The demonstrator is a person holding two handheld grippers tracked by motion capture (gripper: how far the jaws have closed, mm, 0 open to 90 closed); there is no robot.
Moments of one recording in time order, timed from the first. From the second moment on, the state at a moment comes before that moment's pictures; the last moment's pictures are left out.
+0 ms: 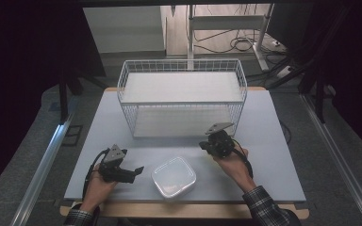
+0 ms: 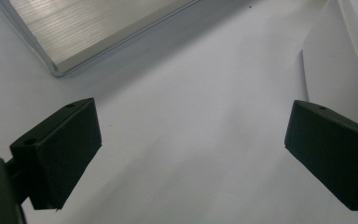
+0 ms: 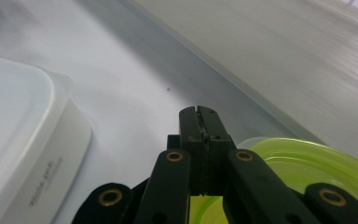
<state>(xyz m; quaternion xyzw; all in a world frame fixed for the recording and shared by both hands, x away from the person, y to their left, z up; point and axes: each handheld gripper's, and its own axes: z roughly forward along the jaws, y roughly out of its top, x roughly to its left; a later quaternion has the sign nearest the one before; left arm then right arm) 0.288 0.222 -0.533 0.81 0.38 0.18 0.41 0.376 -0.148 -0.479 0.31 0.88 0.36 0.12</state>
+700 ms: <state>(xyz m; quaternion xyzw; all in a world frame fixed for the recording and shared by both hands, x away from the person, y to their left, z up) 0.287 0.220 -0.532 0.81 0.38 0.17 0.41 0.374 -0.222 -0.475 0.37 0.85 0.35 0.14</state>
